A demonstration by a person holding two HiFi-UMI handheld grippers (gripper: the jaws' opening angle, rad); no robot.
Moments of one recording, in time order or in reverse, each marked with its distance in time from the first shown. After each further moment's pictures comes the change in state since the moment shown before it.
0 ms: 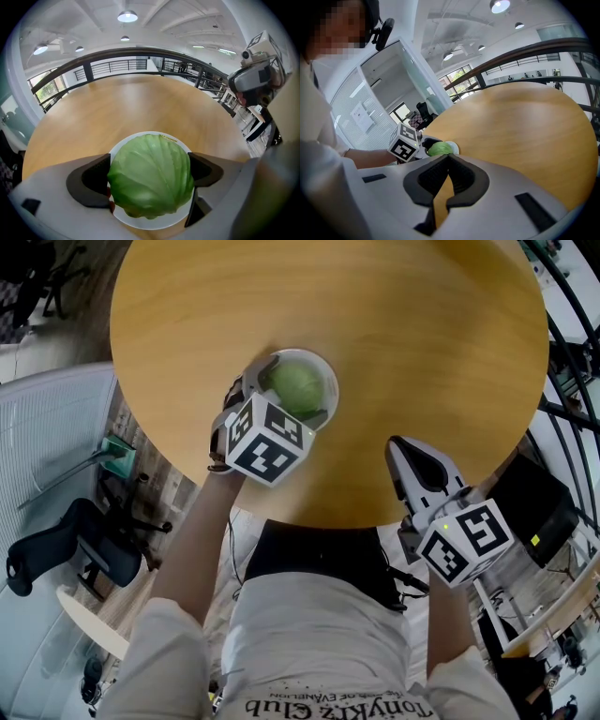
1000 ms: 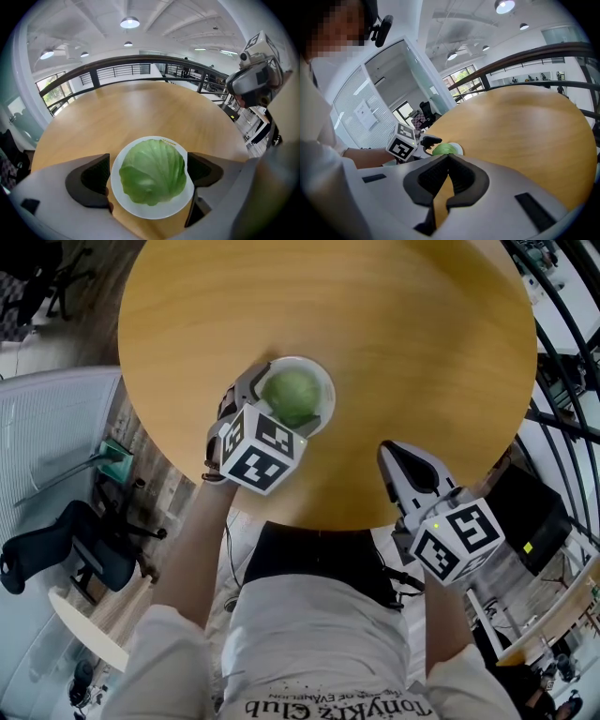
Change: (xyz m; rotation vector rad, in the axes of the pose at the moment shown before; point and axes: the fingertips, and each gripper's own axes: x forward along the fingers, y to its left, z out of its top) left arm -0.025 0.001 0.007 -0.008 -0.056 0.063; right arm -0.009 0.012 0.006 -0.044 -0.003 0.027
